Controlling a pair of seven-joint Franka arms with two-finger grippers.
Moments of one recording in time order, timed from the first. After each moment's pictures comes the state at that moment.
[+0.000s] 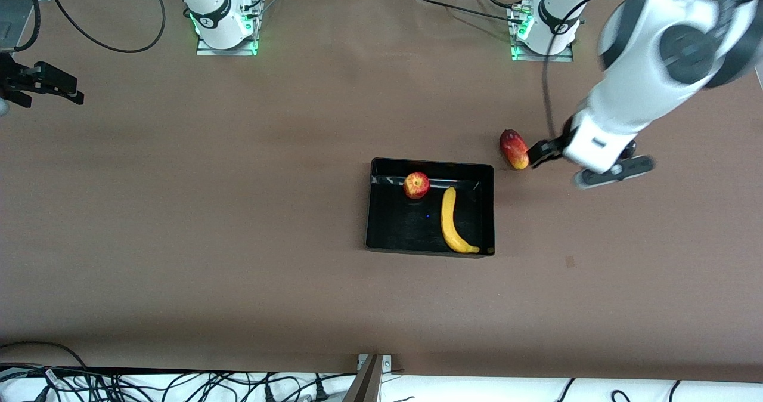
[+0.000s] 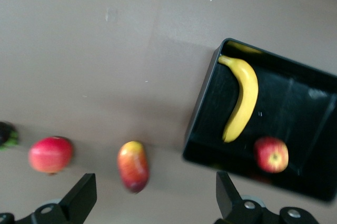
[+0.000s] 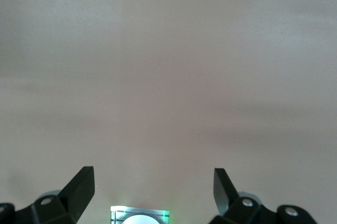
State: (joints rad) left arm -0.24 0.22 -0.08 -1.68 0.00 1.85 -0.66; right arm -0.08 -0.02 -0.01 -1.62 -0.01 1.50 -0.17
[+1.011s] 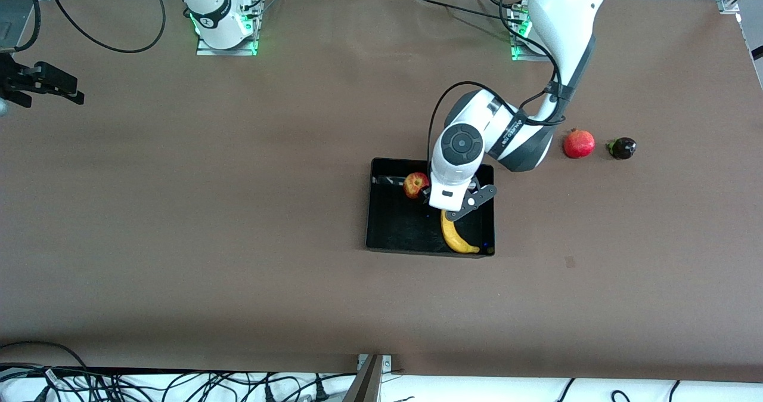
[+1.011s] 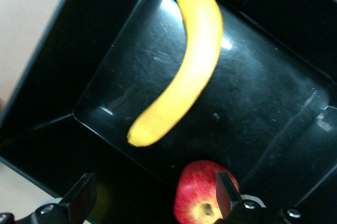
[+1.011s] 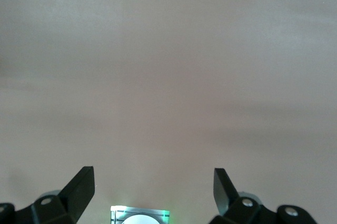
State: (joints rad) left arm -0.43 0.64 -0.17 -1.53 0.08 2.05 -1.20; right arm -0.08 -0.02 -0.01 -1.62 -0.01 1.50 -0.17
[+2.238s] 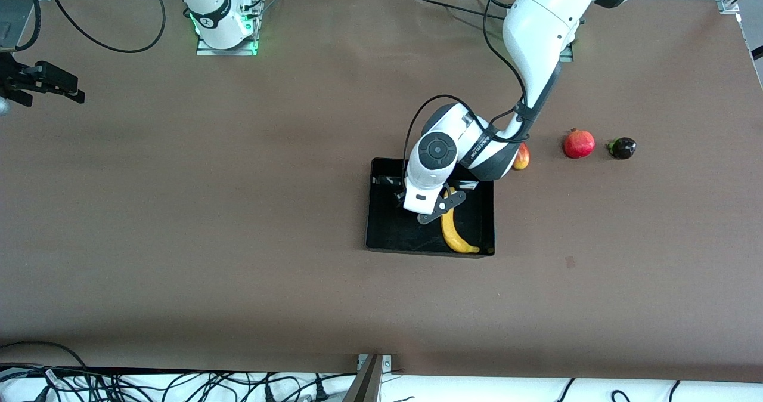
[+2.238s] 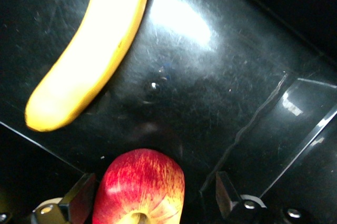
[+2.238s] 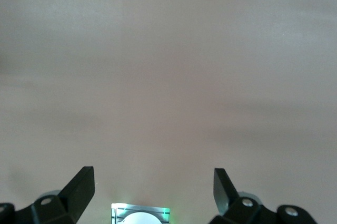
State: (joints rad) left arm -0.46 0.78 -0.22 -1.49 0.06 2.22 -1.23; right arm -0.08 -0.02 -0.01 -1.62 -0.01 1.49 -0.17
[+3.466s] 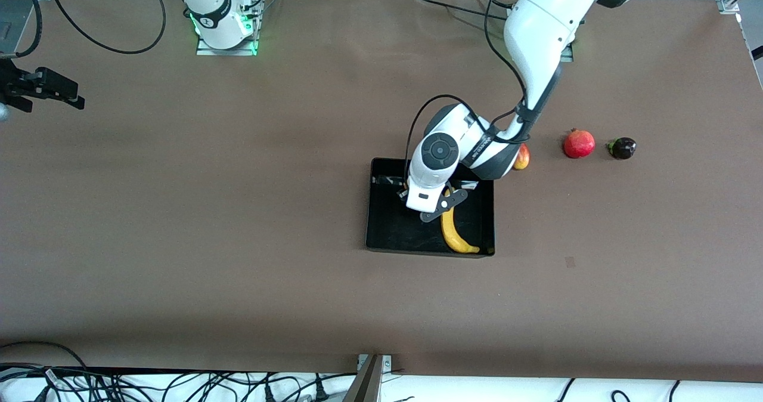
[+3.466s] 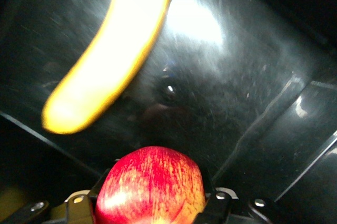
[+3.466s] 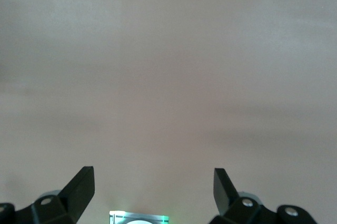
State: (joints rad) left arm -0.42 0.74 -0.23 -1.51 0.06 2.16 -1.22; right arm -0.08 0.00 -0.01 -1.62 -0.01 1.54 -0.17
